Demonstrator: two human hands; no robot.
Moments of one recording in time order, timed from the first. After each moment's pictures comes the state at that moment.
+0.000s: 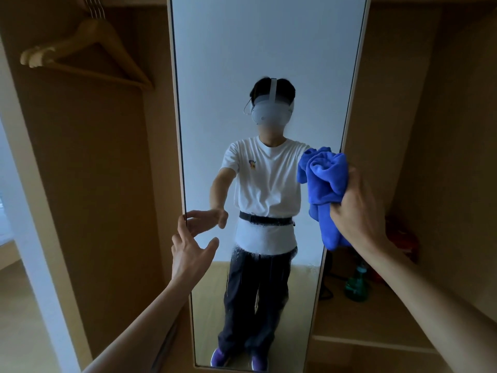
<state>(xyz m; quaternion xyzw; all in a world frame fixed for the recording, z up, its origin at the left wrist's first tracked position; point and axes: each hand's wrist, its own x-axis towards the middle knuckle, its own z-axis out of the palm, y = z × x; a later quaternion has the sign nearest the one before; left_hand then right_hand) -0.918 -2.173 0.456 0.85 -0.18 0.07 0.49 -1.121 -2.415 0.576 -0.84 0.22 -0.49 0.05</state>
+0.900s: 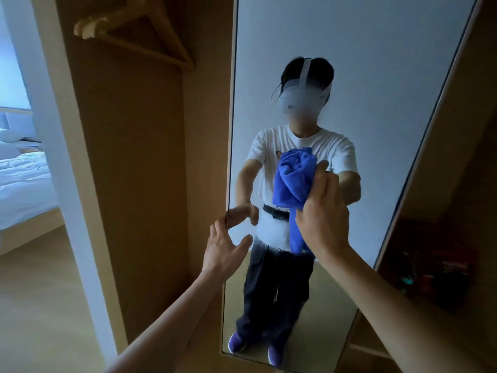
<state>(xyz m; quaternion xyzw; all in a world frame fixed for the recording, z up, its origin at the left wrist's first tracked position) -0.889 -2.156 0.441 0.83 -0.24 0.06 0.50 -1.008 -2.305 0.544 -0.84 0.18 -0.51 -0.08</state>
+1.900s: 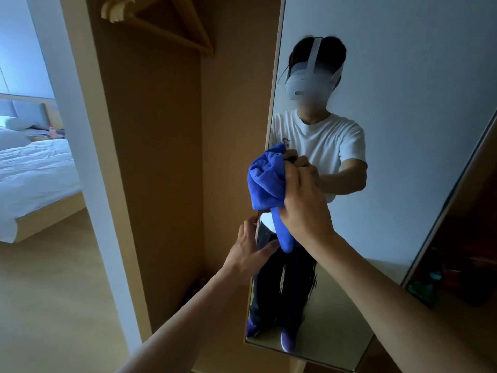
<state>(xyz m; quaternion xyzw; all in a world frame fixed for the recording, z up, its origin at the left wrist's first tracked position) -0.869 -2.126 0.436 0.79 -0.33 -0.07 0.51 -0.947 -2.234 0.540 -0.89 0.08 -0.44 -0.05</state>
